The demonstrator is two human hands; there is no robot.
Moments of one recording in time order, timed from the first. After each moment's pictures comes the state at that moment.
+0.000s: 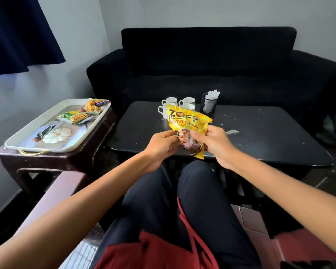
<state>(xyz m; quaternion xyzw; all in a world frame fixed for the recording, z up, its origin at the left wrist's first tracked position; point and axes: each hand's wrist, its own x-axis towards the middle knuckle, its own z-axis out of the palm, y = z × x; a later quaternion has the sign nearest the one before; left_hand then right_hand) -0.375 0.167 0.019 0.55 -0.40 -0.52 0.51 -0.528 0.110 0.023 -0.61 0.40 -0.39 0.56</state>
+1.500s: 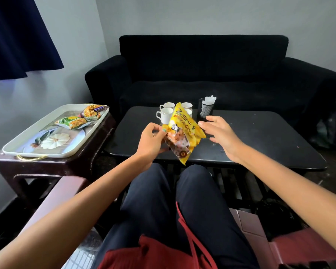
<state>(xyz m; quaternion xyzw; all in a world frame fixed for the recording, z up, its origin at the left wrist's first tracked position) -0.360 0.162 0.027 0.59 -0.39 -0.37 0.60 -0.545 0.085 0.040 -0.63 0.44 -0.38 0.52</state>
